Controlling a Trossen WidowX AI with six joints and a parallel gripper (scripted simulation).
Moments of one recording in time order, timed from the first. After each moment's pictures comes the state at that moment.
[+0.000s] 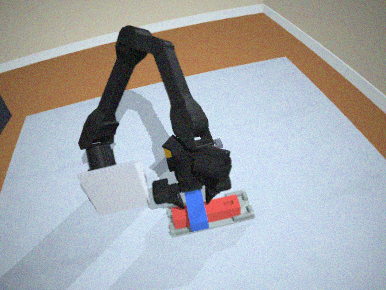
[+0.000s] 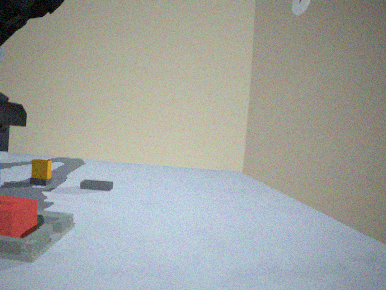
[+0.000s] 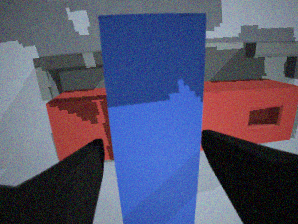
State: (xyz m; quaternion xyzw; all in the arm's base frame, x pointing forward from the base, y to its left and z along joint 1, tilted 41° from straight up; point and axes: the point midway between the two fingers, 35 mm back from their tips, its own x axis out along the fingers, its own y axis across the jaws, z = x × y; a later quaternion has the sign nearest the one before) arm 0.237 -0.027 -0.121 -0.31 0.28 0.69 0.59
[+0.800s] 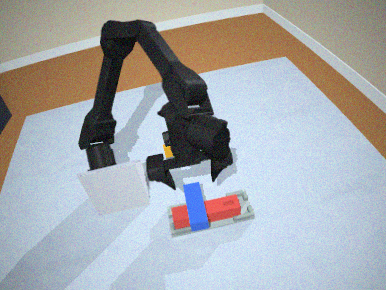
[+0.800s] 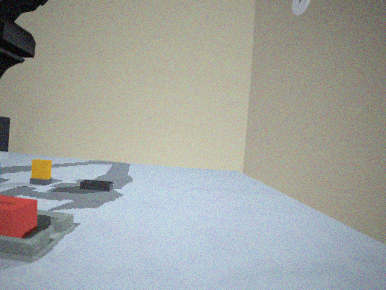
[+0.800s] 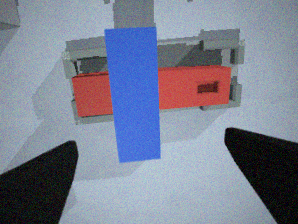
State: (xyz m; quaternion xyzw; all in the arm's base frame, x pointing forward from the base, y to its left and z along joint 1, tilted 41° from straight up) arm 0.253 -0.087 -0.058 -0.31 0.28 0.68 0.60
